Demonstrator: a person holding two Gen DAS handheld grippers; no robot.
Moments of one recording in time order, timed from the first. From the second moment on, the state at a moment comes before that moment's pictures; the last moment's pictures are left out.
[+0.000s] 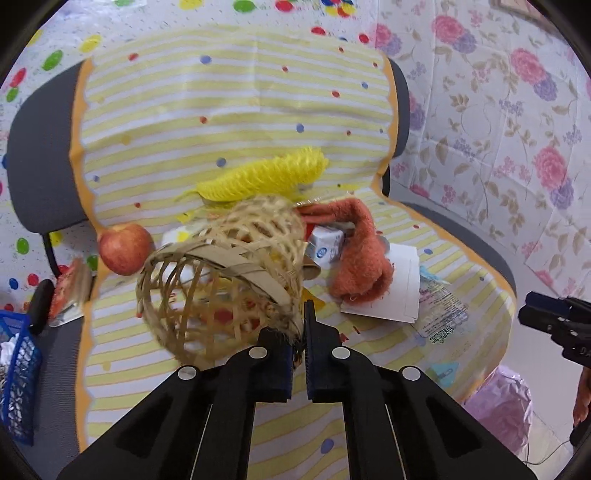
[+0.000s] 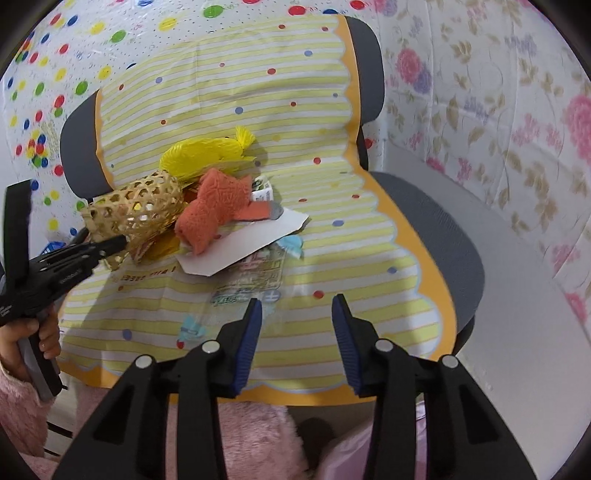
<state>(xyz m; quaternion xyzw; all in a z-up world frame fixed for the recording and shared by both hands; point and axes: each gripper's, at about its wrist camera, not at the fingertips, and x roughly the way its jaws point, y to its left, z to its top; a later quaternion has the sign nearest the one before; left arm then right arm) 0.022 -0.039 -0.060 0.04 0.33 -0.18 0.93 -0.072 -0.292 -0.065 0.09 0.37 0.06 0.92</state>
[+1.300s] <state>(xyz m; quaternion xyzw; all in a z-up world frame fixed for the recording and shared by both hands) -0.034 -0.036 -0.035 0.05 0.28 -0.19 0.94 -0.059 -0.297 -0.057 0.16 0.34 0.03 0.93</state>
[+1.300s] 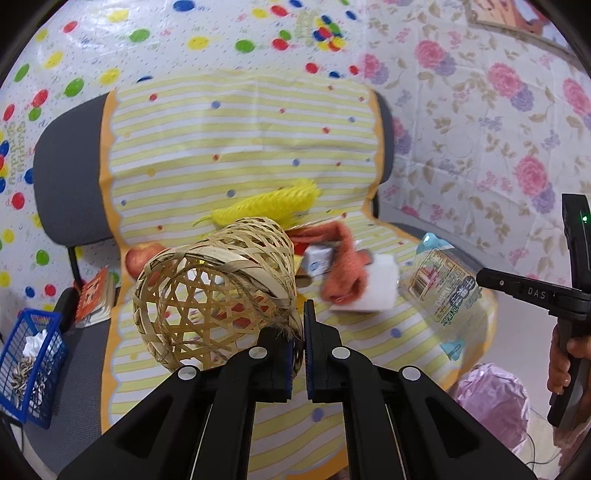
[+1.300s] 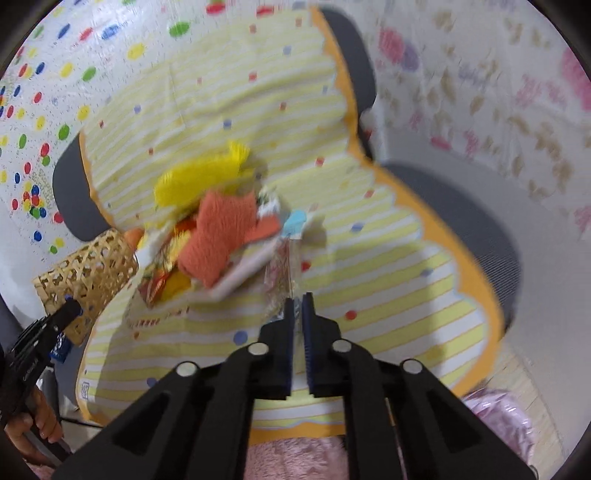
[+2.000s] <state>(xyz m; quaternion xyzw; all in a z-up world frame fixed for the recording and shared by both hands) -0.142 -0.184 -0.055 0.10 0.24 -0.44 0.86 -0.243 -0.343 -0.027 0.07 0.28 -0.15 0.94</state>
